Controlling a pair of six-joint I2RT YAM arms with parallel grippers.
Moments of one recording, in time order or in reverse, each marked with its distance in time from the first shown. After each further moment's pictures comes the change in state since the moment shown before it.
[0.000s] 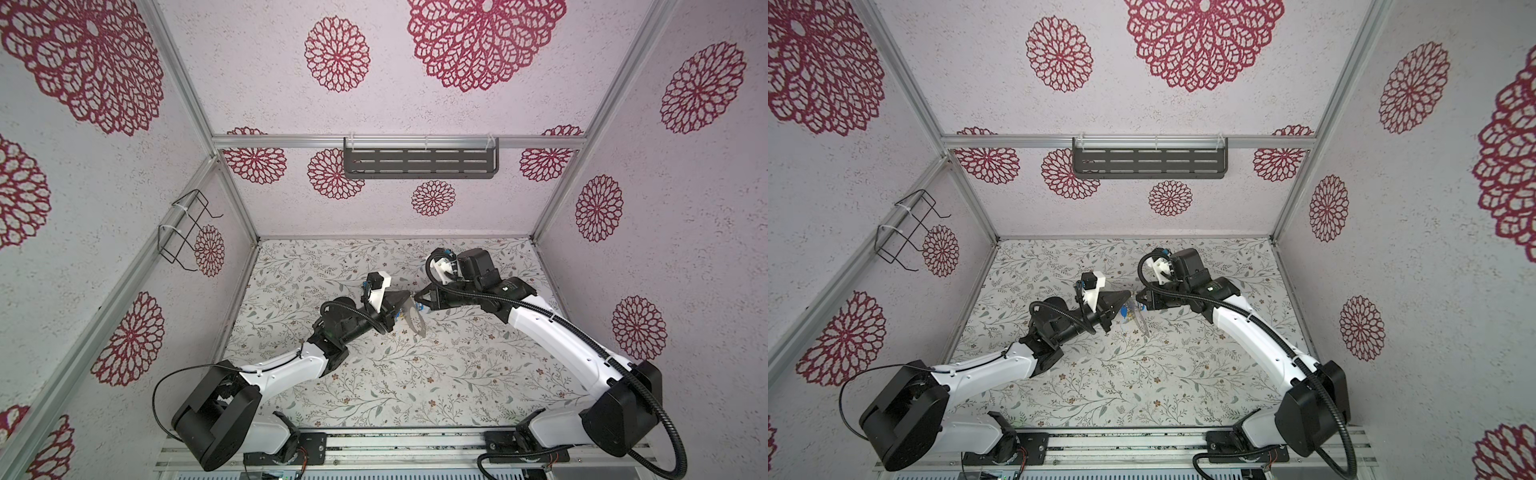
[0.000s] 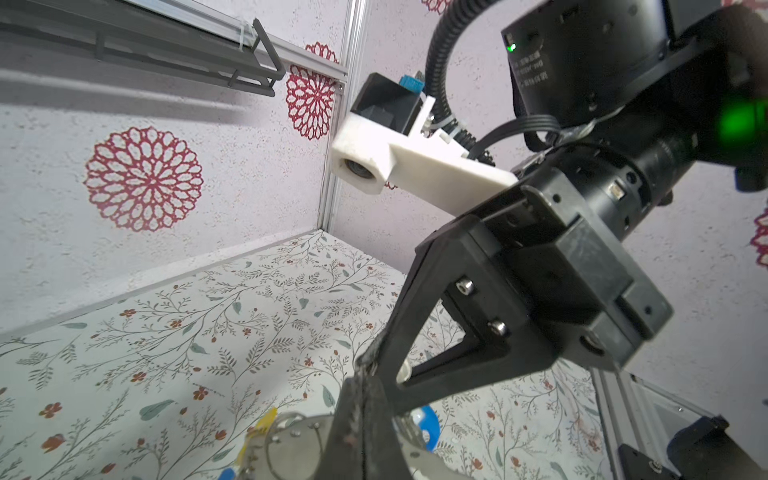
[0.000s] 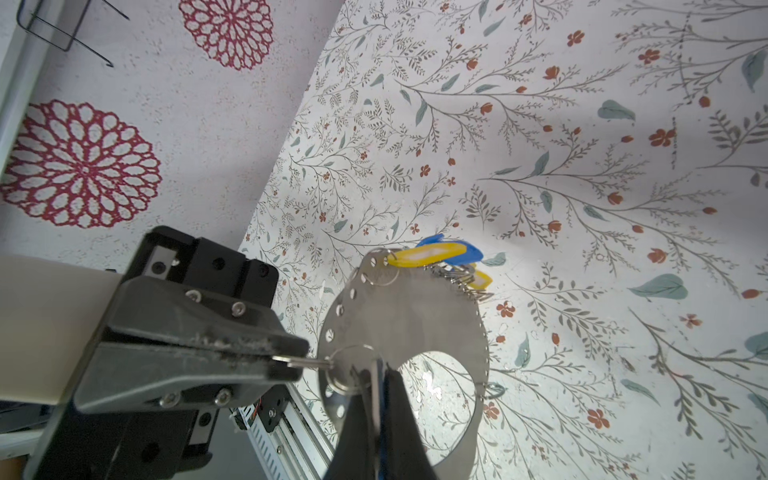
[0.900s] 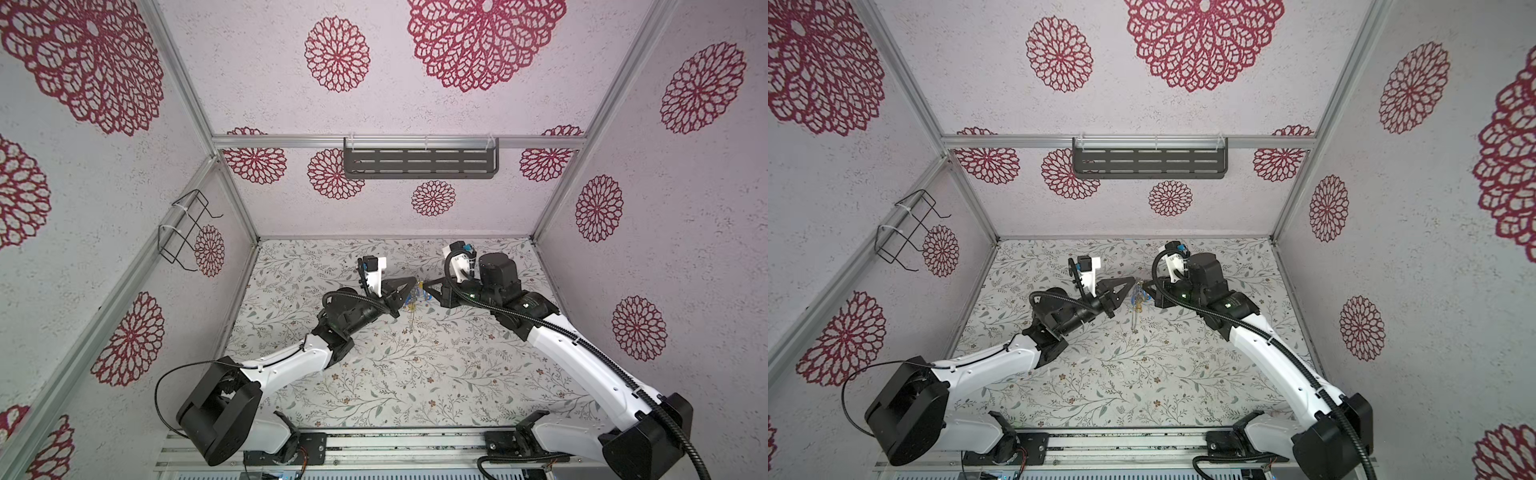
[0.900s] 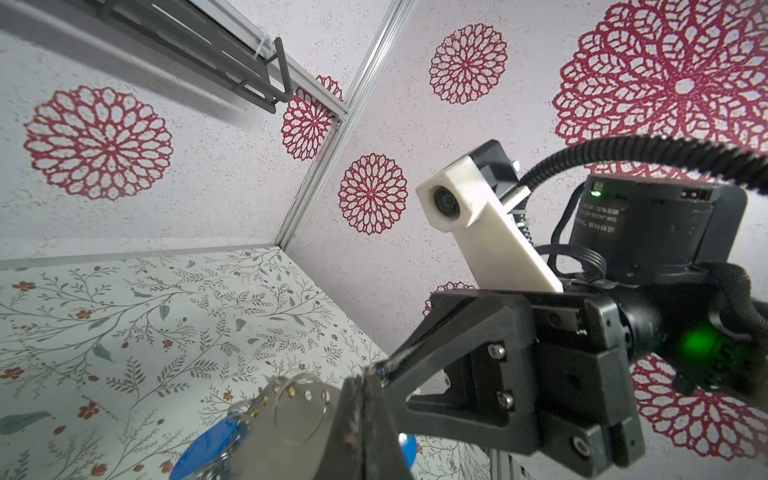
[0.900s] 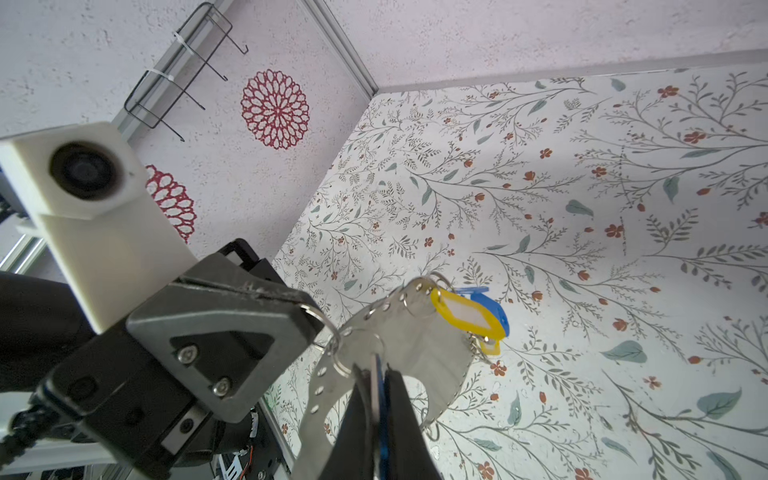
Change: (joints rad) left arm -0.003 0.025 0.130 -0.050 -0.014 -0.362; right arm -0.022 -0.166 -0.118 0.195 0.061 0.029
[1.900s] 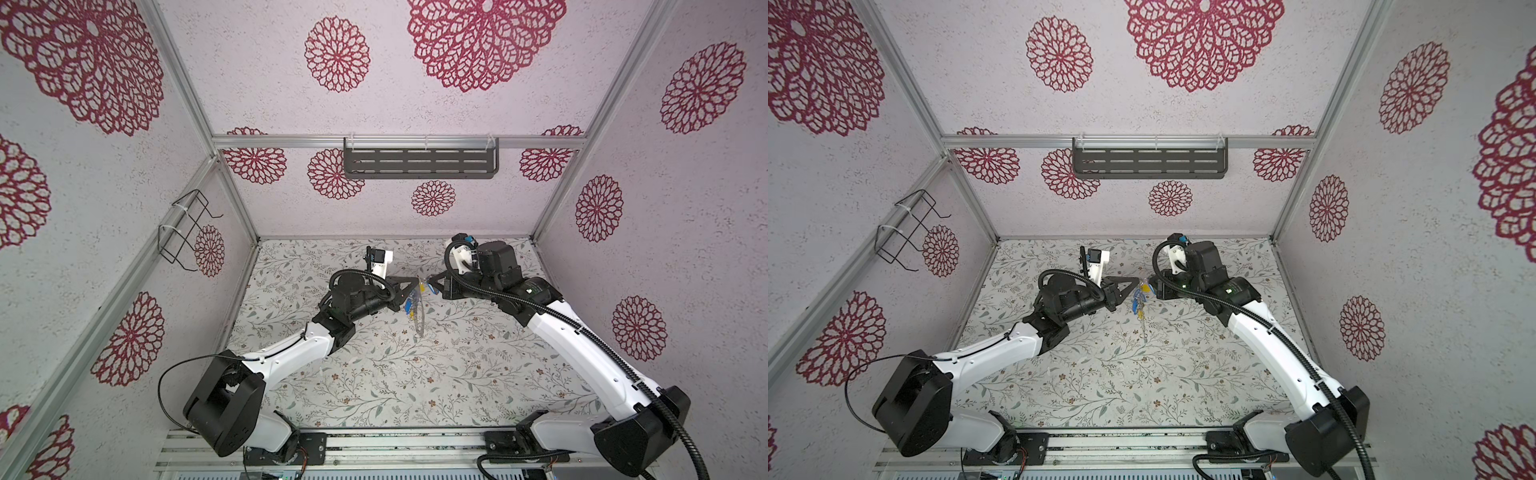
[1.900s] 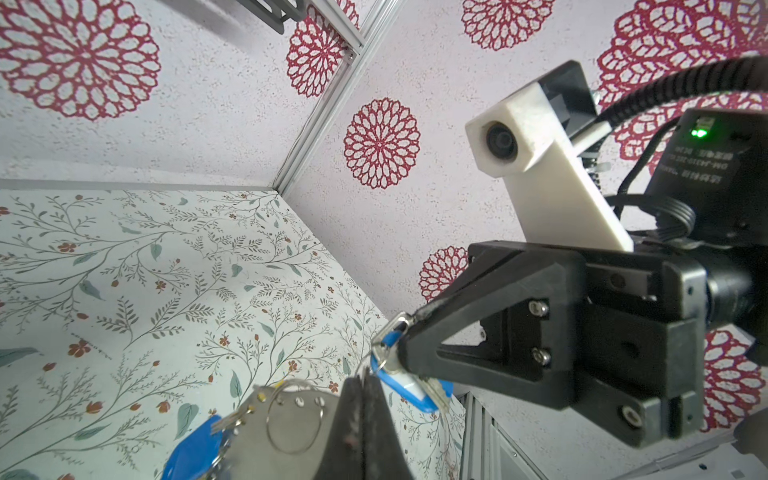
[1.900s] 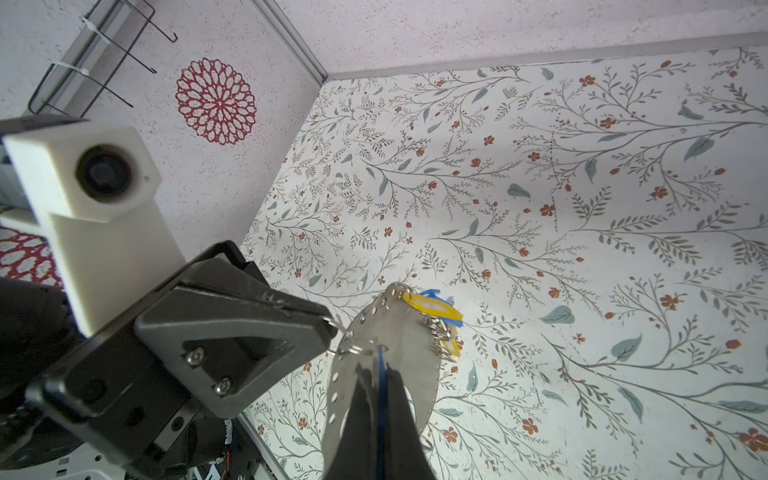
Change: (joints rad) left arm 0.044 0.053 0.110 -0.206 0.142 -0.008; right arm -0.008 0.073 0.195 -0.248 0.101 -0.046
